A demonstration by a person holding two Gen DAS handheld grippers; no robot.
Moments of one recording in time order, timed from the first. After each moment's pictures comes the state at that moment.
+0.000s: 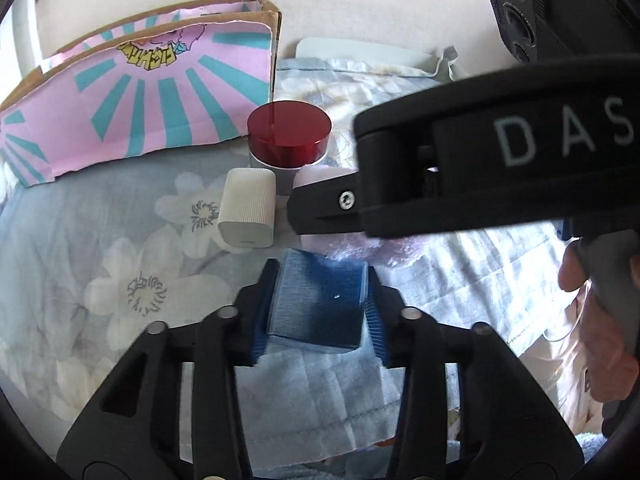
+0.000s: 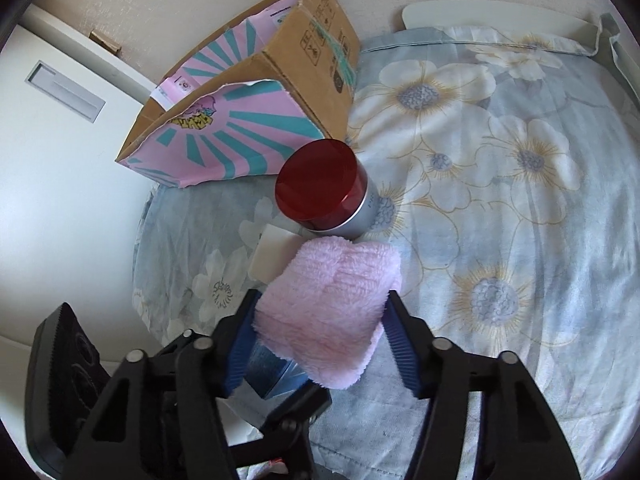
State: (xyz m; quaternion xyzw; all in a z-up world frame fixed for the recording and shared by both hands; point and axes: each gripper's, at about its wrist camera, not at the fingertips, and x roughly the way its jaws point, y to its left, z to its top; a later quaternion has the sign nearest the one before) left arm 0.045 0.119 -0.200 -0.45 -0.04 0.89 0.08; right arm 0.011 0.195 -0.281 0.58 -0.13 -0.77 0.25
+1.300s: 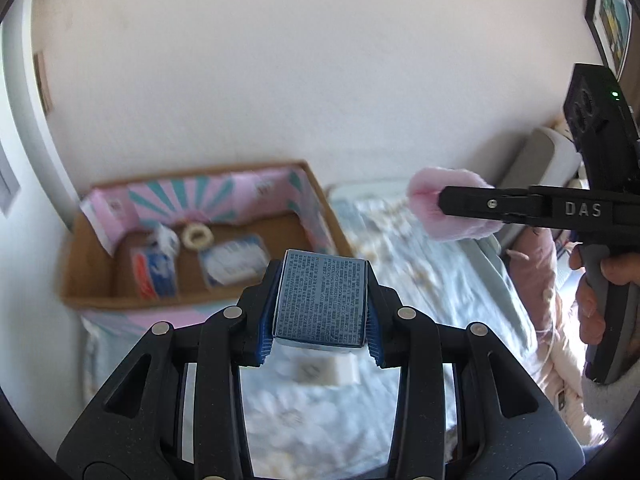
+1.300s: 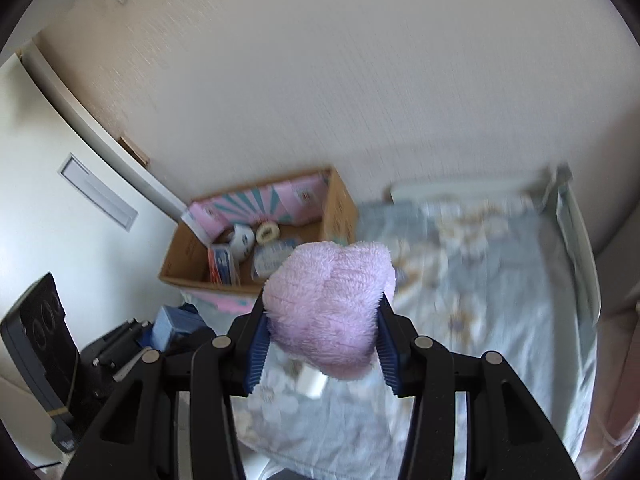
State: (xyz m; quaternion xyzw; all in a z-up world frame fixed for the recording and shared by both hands) left arm -0.030 0.018 -0.012 -0.39 -0.04 0.91 0.10; right arm -0.041 0.211 -0.111 0.46 -0.12 -0.85 0.22
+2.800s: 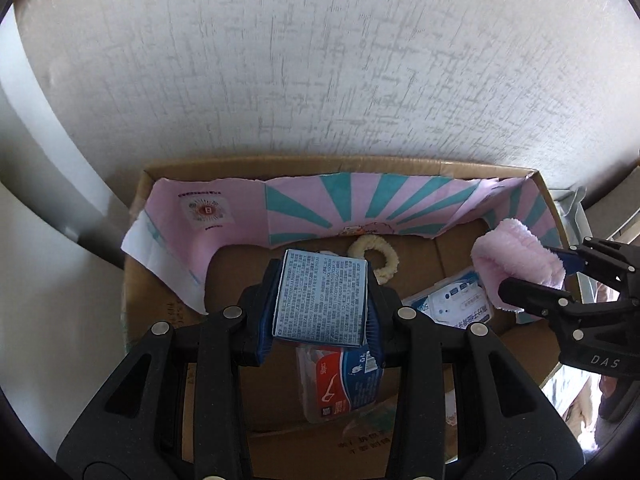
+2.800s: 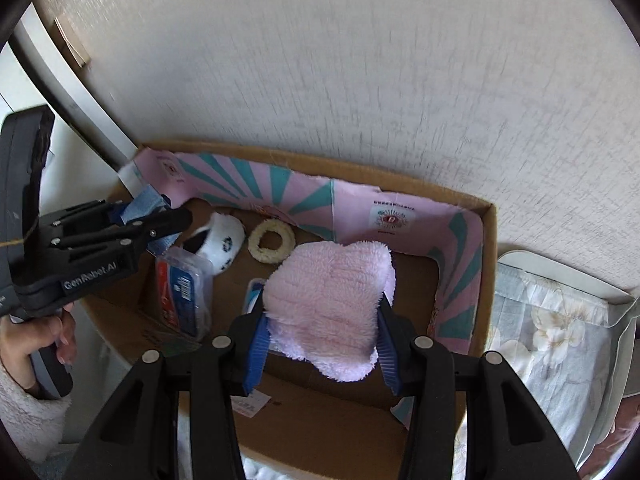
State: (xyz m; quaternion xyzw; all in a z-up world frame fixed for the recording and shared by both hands) left arm -0.187 -0.148 -0.128 -0.52 -0.08 0.85 0.04; right arm -0.157 0.038 -0.208 0.55 0.05 -0.81 0.21
